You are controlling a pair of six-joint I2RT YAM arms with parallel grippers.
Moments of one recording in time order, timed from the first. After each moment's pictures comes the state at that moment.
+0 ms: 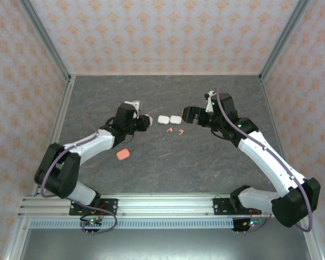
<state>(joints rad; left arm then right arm) -0.39 1.53 0.86 0.01 0.14 -0.49 0.47 1.17 1.09 -0.56 -0.15 0.55</state>
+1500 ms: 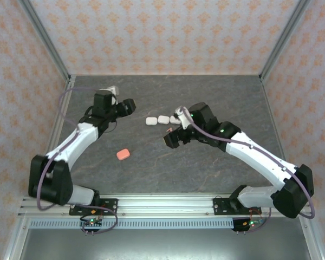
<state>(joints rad) -0.16 1.35 0.95 -0.19 0.13 -0.52 0.72 1.26 1.07 -0.56 -0.26 0.06</state>
